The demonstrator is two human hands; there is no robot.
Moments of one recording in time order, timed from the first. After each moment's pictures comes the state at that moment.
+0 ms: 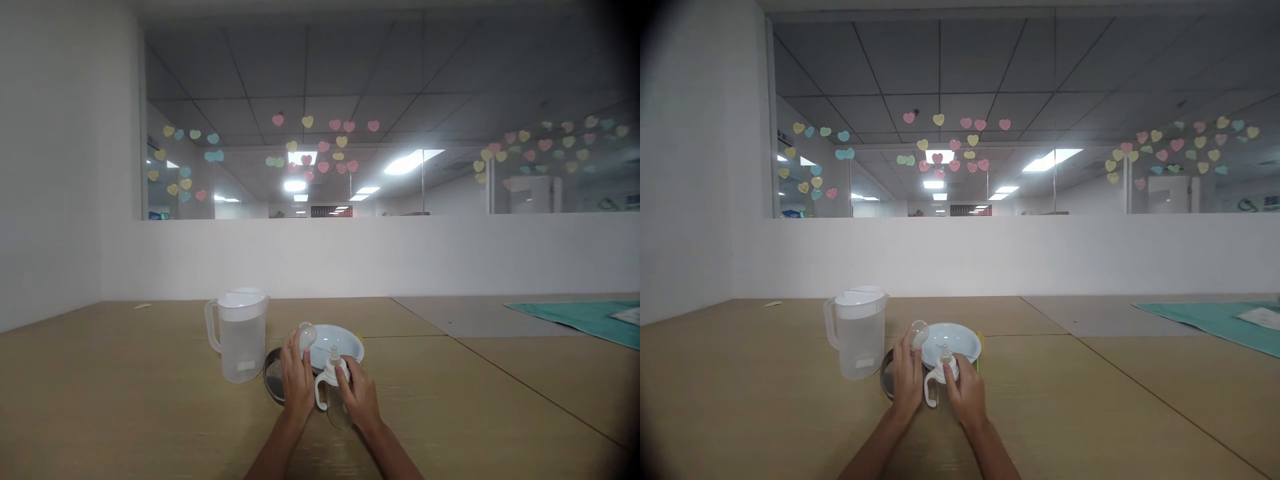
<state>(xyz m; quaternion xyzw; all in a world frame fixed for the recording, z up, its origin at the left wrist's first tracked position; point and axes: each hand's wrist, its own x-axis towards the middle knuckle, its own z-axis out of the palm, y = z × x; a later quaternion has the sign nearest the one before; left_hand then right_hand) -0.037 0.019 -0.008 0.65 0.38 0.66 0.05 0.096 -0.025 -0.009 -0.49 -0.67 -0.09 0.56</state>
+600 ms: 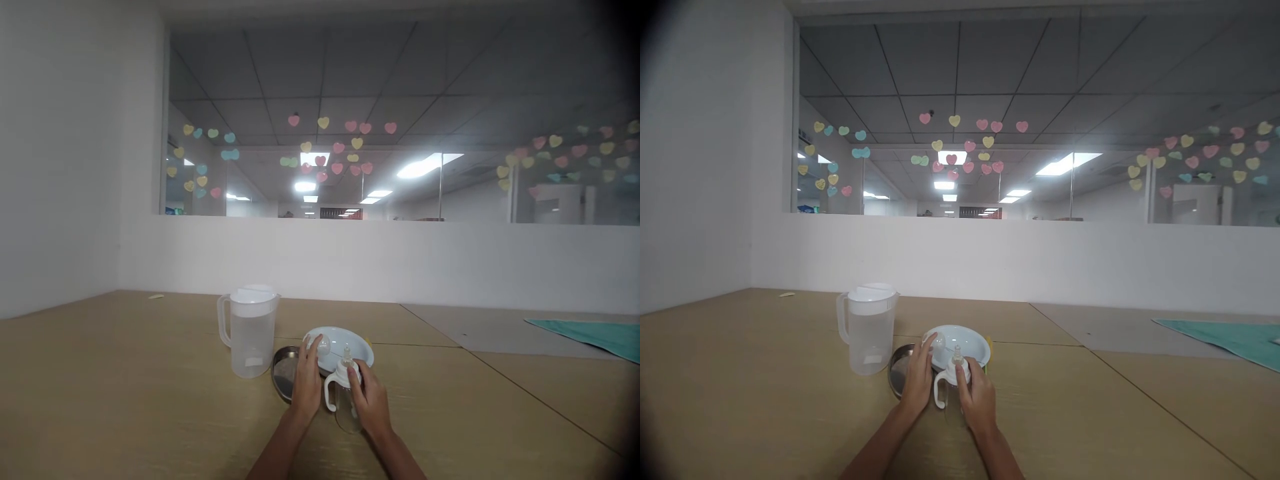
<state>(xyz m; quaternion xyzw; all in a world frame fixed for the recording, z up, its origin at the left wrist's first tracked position) -0.040 0.032 -0.015 0.71 0.33 0.59 0.17 0.098 -0.022 -0.010 -0.50 -0.65 -0.07 0.56</state>
